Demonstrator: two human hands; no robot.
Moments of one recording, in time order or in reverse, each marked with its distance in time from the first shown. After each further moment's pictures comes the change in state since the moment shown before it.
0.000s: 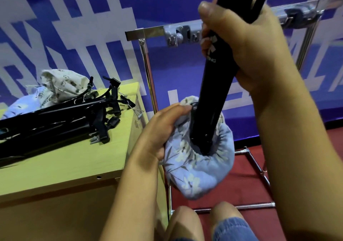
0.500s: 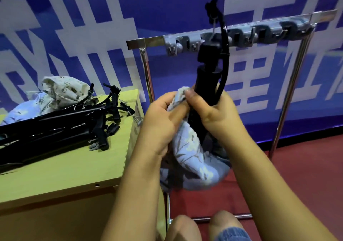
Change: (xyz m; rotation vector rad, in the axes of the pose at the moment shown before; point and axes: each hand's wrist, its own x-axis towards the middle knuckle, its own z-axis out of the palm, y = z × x) left_hand -0.003 0.021 0.022 0.248 0.213 0.393; right_hand -0.046 0.073 0.021 -0.255 0.185 0.254
